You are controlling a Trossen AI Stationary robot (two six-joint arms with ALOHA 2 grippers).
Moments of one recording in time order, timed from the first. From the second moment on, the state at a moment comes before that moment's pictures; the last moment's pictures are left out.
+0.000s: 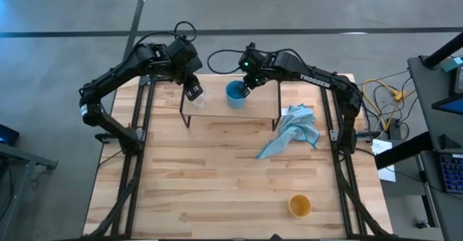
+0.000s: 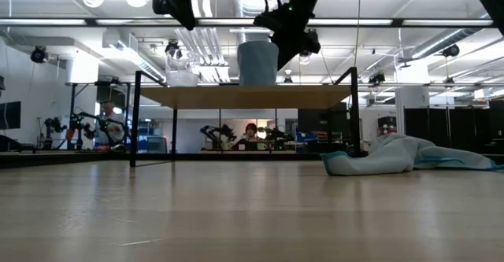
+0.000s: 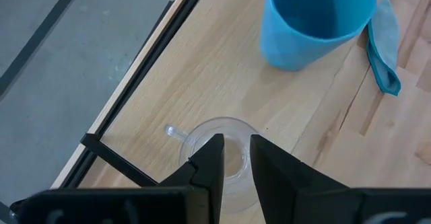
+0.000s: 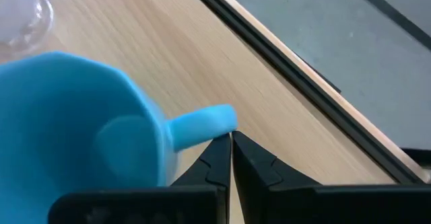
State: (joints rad) left arm 0.47 1.49 1.83 -1.31 -0.06 -0.04; right arm -0.40 1.90 1.93 -1.05 0.17 0.31
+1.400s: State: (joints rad) left arm 0.47 1.49 1.83 -1.29 -0.06 -0.04; right arm -0.42 1.94 1.97 -0.98 0.10 0.30
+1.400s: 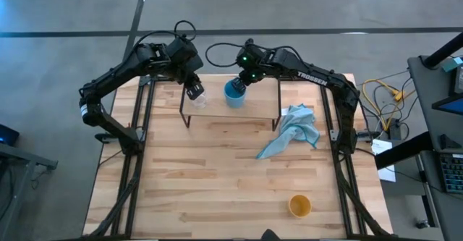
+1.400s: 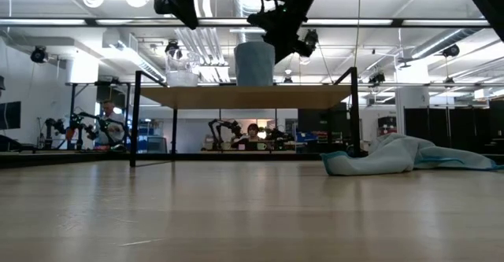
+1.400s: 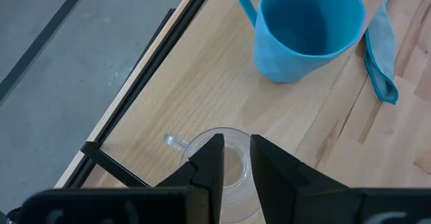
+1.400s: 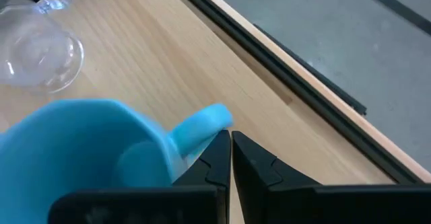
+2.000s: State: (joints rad) left arm 0.47 1.49 1.83 -1.29 -0.06 -0.04; right arm -0.42 1.95 1.97 -0.84 0.04 0.29
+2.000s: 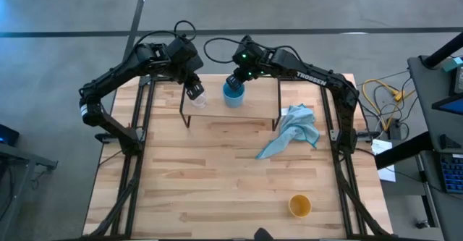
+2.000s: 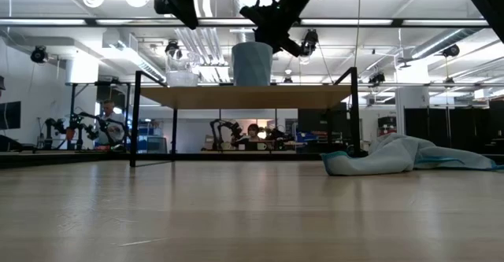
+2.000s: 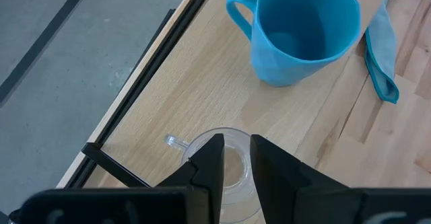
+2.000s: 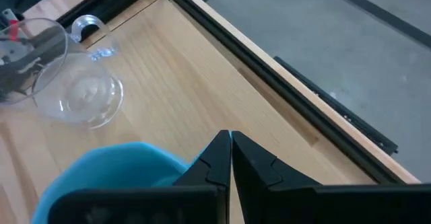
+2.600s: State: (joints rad) left arm 0.47 1.49 1.83 -1.29 -0.09 -0.04; right arm -0.32 1.64 2.09 -1.21 -0.04 0.23
